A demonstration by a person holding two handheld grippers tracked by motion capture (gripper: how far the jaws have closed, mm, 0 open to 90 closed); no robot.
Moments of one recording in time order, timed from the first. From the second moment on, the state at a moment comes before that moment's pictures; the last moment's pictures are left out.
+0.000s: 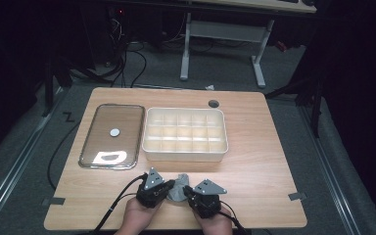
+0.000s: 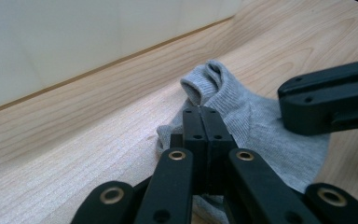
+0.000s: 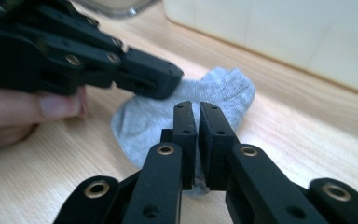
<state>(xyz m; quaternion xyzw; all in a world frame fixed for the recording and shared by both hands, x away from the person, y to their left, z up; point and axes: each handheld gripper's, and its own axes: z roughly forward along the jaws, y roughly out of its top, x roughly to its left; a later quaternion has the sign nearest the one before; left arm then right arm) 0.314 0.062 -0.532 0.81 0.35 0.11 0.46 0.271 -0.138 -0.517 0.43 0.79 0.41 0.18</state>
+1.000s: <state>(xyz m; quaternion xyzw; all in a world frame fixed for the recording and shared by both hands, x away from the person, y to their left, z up) 0.295 0.060 -0.530 0.83 0.33 0.12 0.43 0.271 -0.138 -0.530 0.43 0.80 0.38 0.18</state>
